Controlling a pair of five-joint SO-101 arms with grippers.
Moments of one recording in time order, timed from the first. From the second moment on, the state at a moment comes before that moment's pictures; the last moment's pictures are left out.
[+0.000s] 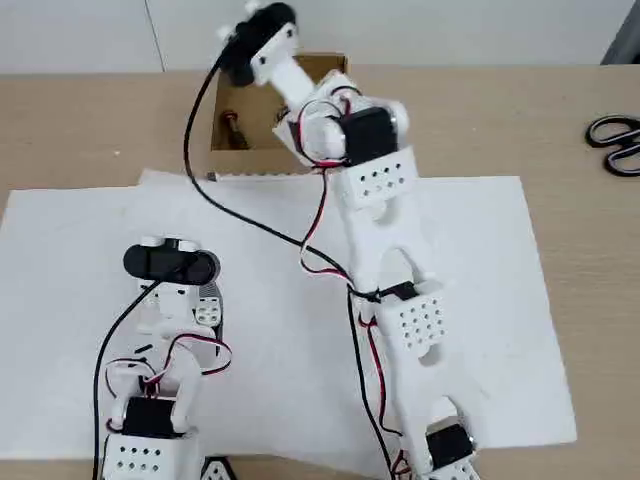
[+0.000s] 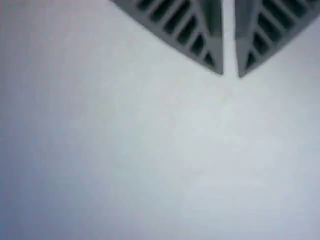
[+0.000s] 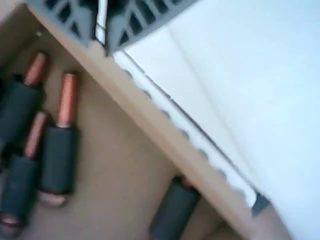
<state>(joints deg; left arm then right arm) 1.1 -92.5 96.0 40.8 2.2 -24.6 49.0 -94.2 95.1 21.7</state>
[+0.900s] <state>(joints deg) 1.1 -92.5 96.0 40.8 2.2 -0.4 -2.7 -35.8 96.7 11.0</state>
